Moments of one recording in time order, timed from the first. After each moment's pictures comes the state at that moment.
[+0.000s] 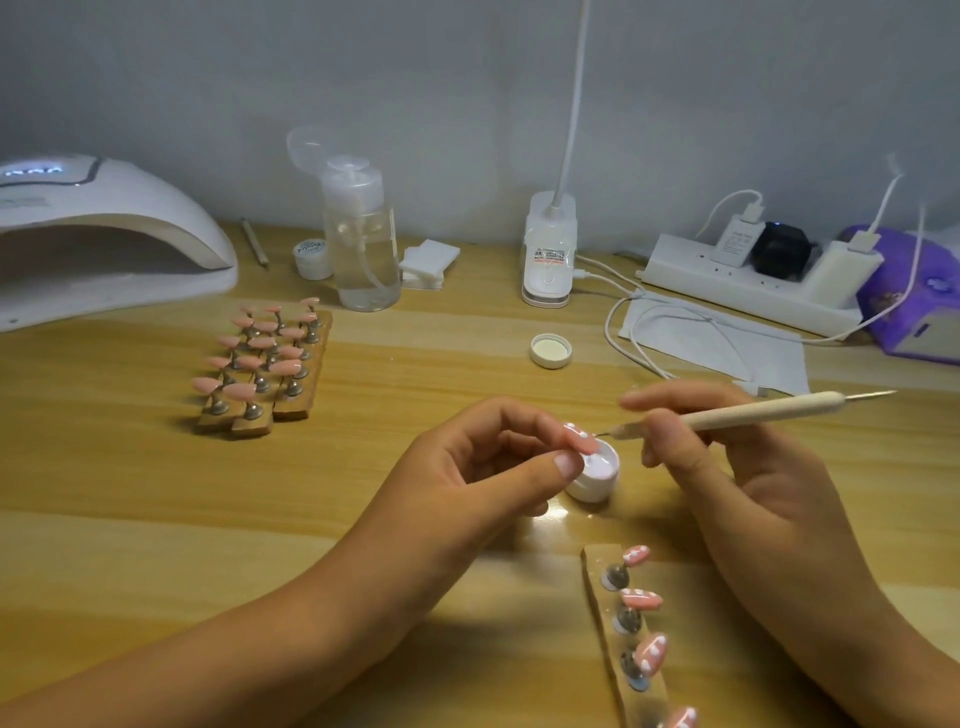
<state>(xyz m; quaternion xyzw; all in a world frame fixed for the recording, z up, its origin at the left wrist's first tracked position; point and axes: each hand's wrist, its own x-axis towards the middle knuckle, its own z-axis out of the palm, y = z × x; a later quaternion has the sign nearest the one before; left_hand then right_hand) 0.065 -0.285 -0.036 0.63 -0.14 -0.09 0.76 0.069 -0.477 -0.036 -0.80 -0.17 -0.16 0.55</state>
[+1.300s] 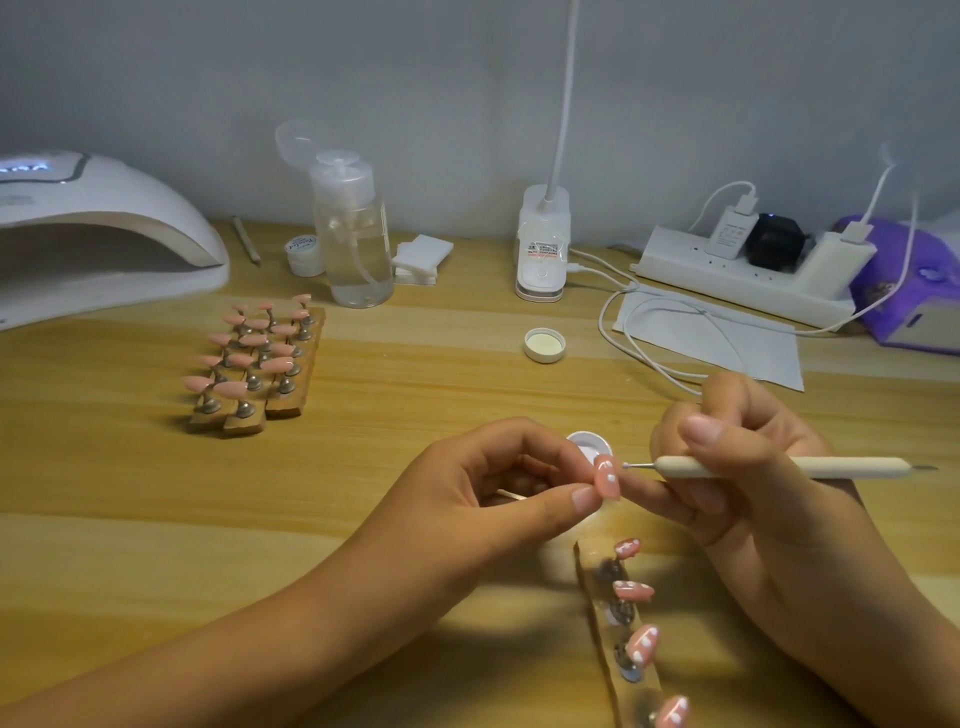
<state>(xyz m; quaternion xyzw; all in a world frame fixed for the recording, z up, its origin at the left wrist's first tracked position) 0.062 -0.286 -0.039 0.67 -0.19 -0.12 0.71 0.066 -0.475 -0.026 -0.54 -0.11 0.03 0.84</state>
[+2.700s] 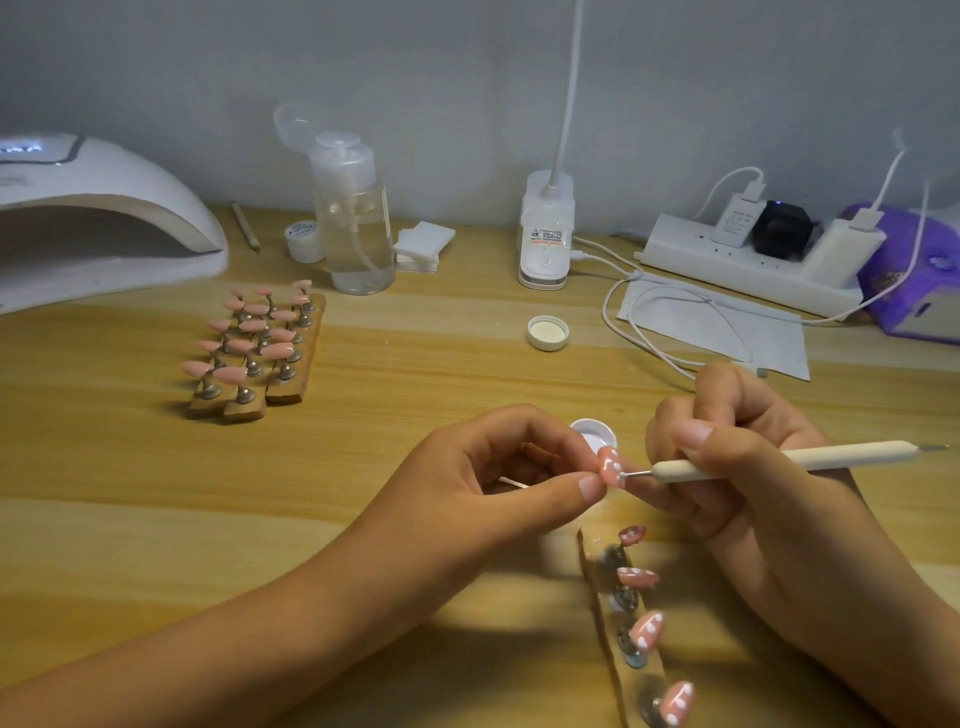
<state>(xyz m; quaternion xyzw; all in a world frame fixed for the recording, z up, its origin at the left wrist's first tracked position) 0.061 -0.287 -0.038 0.67 -0.19 -0.12 0.71 0.065 -0.476 -0.028 -0.57 -0.12 0.05 0.81</state>
